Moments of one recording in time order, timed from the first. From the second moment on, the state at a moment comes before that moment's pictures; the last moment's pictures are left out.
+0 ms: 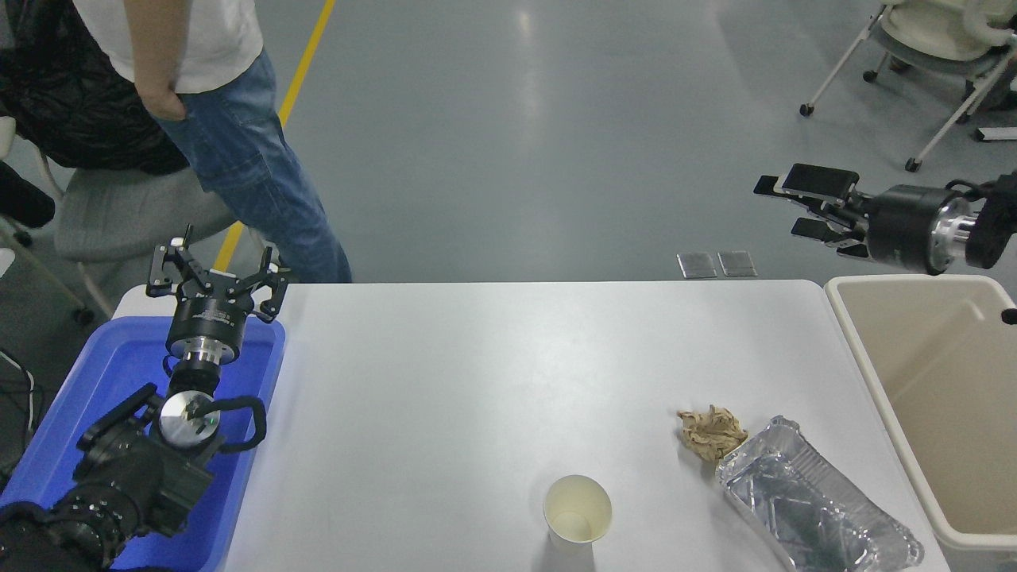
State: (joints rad) left arm -0.66 0.16 -0.93 -0.29 -0.24 -0.66 -0.40; right arm 1.70 -0.89 -0.69 1.28 -0.63 0.28 0.29
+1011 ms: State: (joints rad) left arm -0.66 0.16 -0.93 -0.29 -0.24 -0.65 -0.40; right arm 2.35 -0.26 -1.24 1.61 -0.41 0.52 0.30
